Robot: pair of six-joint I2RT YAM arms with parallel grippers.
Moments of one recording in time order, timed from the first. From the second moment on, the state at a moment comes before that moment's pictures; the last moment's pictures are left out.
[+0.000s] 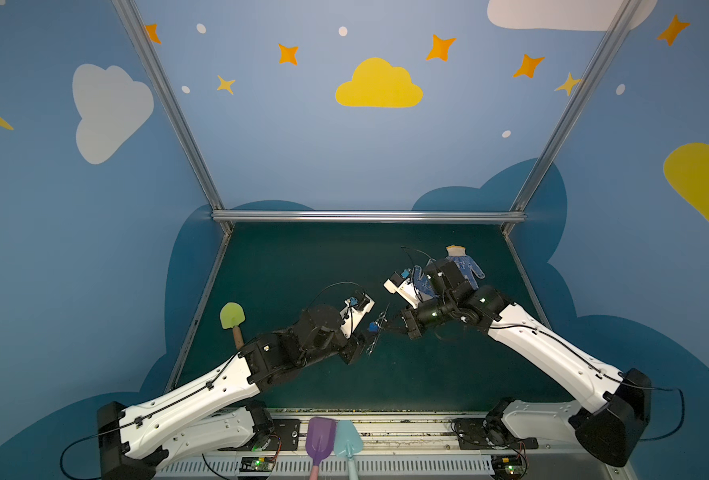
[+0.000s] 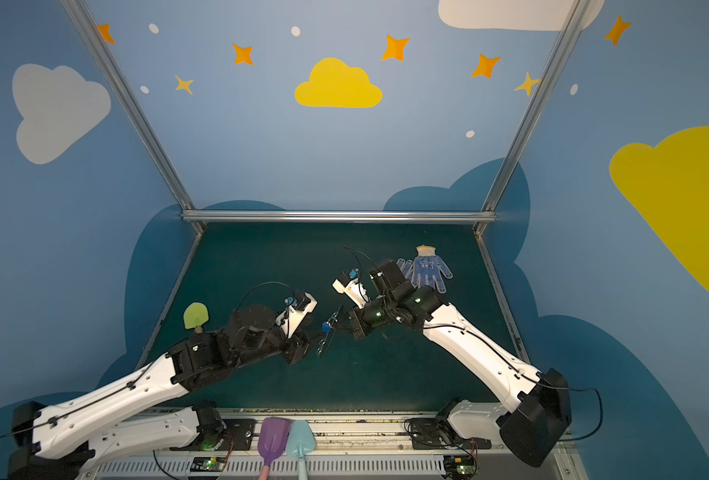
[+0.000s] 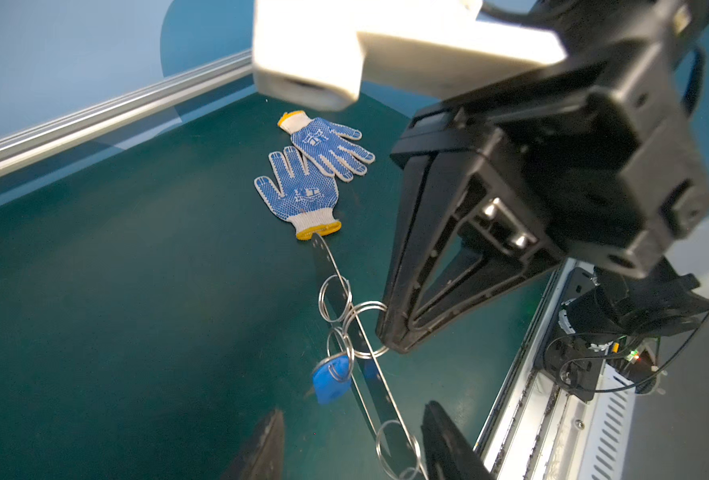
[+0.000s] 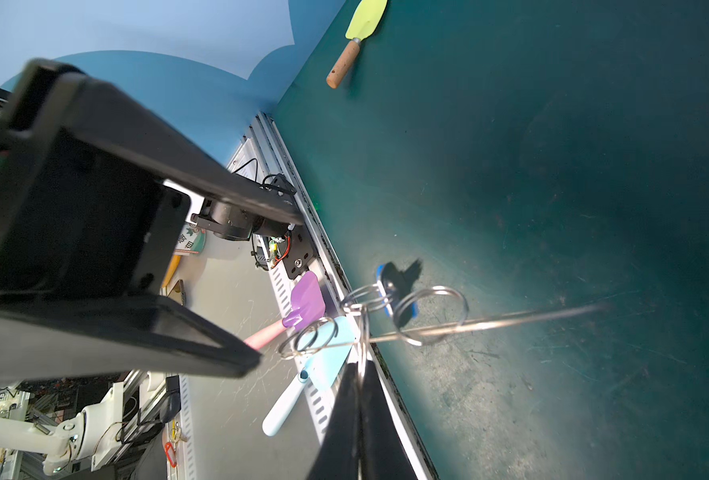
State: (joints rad) left arm -1.00 0.97 0.91 -0.46 -0.07 -0.18; right arm 0.74 1.27 1.14 -0.72 -0.69 0.18
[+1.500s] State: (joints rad) left arm -0.91 0.94 0.94 -0.46 0.11 -0.23; right arm 0.73 1.23 1.13 -0.69 -0.71 0.20
